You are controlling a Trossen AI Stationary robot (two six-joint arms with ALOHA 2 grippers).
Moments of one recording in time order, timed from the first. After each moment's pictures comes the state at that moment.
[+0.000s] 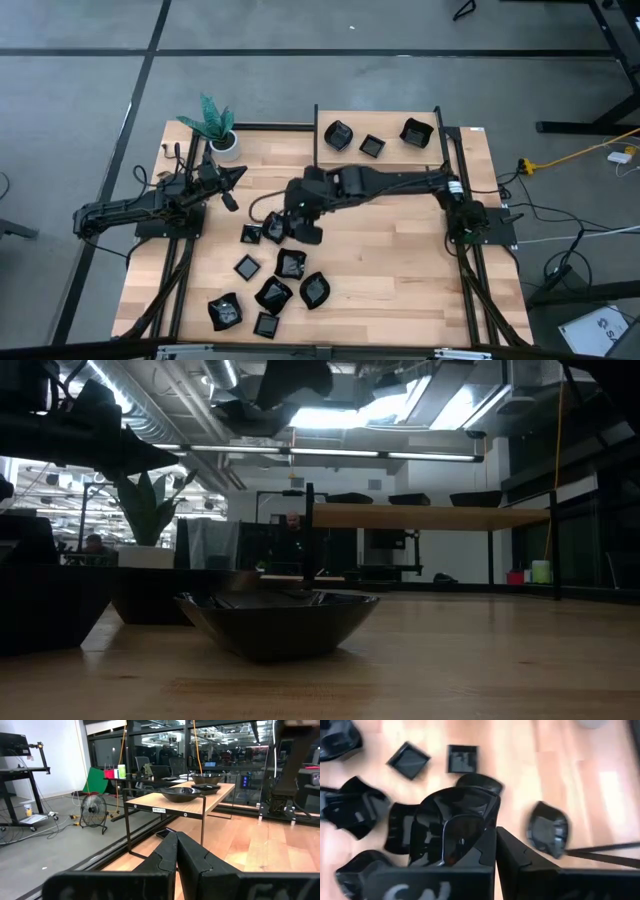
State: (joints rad) left arm 0.21 0.00 0.01 0.06 -0.37 0.02; right arm 0.10 2.15 2.35 -1.15 0.21 0.12
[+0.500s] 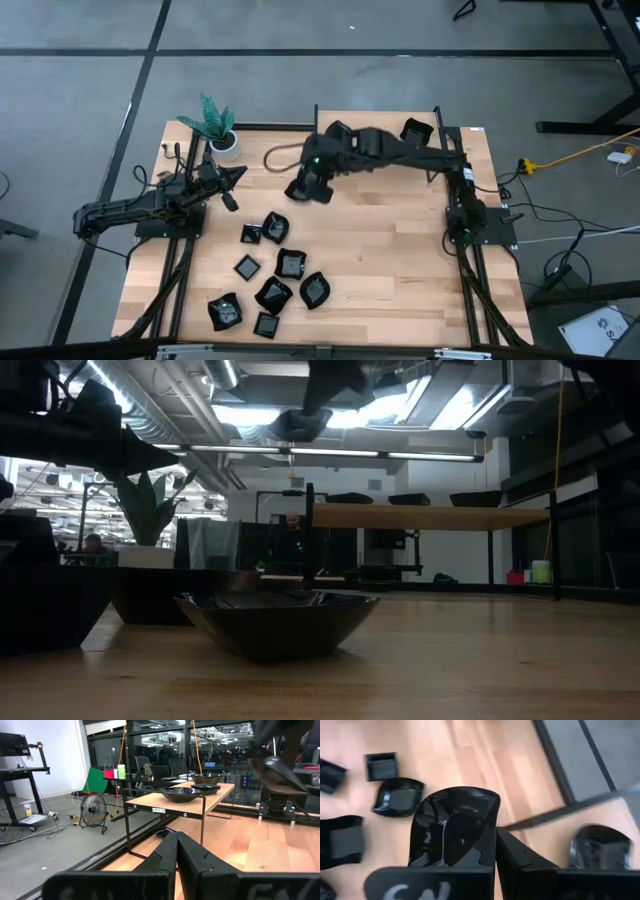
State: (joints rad) left arm 0.21 0.00 0.01 0.06 -0.37 0.02; right arm -0.06 2.05 2.35 -1.26 0.32 0.12
